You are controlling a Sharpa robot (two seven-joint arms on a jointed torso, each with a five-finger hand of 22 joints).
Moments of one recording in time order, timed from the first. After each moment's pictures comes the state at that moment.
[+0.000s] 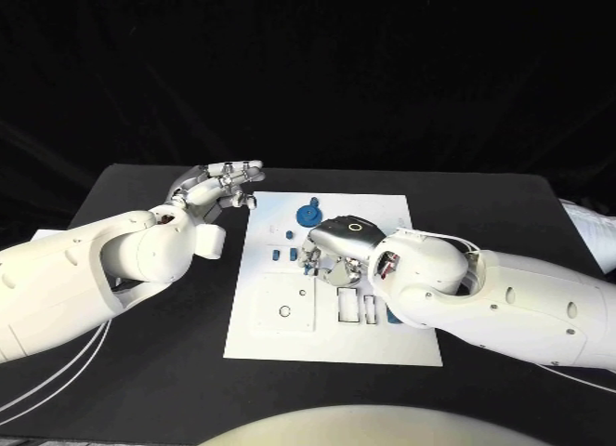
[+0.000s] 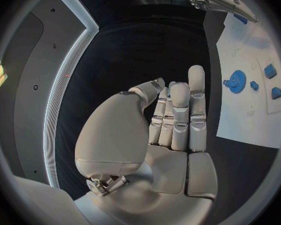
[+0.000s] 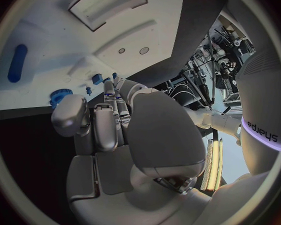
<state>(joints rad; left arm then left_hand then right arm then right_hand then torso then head) 1.16 -0.82 0.00 1.52 0.09 -0.29 0.34 1.36 -0.14 0.50 0.00 0.12 1.04 0.17 0.13 0.07 1.15 0.09 0.22 0.09 1.26 0.01 1.05 0.57 0.17 1.23 0.11 0.61 0.81 0.95 -0.78 0.11 1.78 -1.80 -0.17 -0.26 1.47 -0.11 0.49 0.09 0.05 1.16 0.12 0.07 0.13 1.24 0.06 0.08 0.07 1.47 -0.03 1.31 1.26 0.11 1.38 0.08 1.20 0.95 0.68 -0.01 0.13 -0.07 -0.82</state>
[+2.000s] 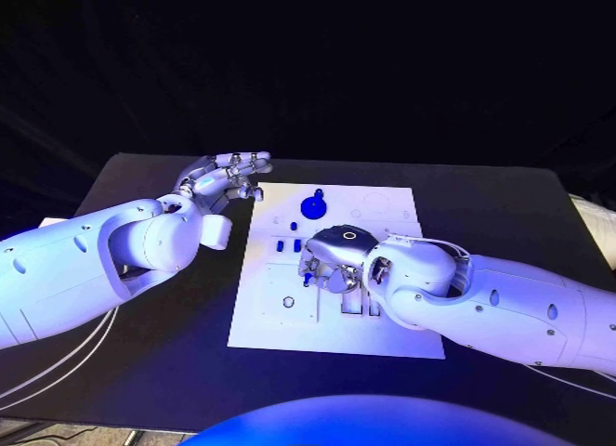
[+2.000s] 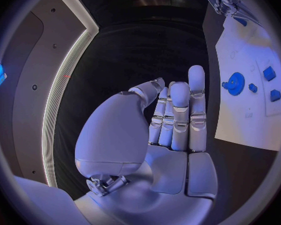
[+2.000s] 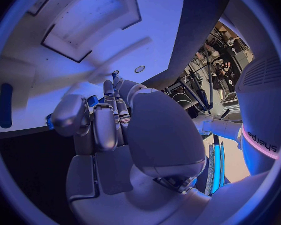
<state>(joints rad) 1.16 -0.81 0.00 1.52 0.09 -0.28 0.33 1.36 -0.14 0.50 0.00 0.12 1.04 0.17 0.13 0.07 1.14 0.09 0.23 0.09 1.25 0.01 1.05 0.57 0.17 1.23 0.11 0.61 0.81 0.92 -0.73 0.09 1.72 -1.81 -0.12 -0.23 1.46 -0.11 0.50 0.08 0.05 1.16 0.12 0.07 0.13 1.23 0.06 0.07 0.07 1.47 -0.03 1.31 1.26 0.11 1.38 0.08 1.20 0.95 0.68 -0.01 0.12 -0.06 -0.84</state>
